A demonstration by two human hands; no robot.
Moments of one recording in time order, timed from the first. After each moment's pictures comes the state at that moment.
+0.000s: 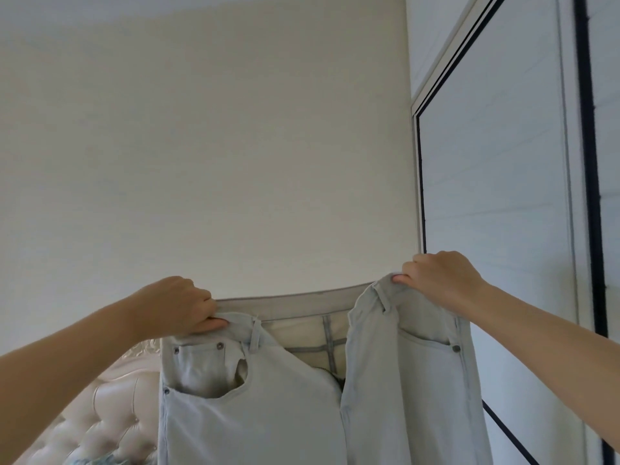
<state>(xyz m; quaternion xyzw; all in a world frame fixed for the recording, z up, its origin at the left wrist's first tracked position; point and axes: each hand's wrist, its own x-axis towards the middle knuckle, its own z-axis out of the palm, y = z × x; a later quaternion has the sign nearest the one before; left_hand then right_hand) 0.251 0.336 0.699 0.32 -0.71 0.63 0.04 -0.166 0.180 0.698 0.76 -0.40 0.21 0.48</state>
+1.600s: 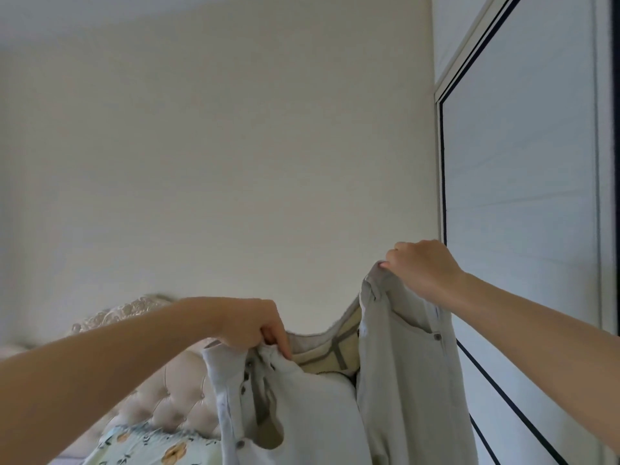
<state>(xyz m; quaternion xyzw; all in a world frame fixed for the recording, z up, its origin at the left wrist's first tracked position) 0.148 0.385 0.688 0.63 -0.77 -0.06 -0.03 -0.112 0.220 0.704 0.77 -0.39 0.17 0.47</state>
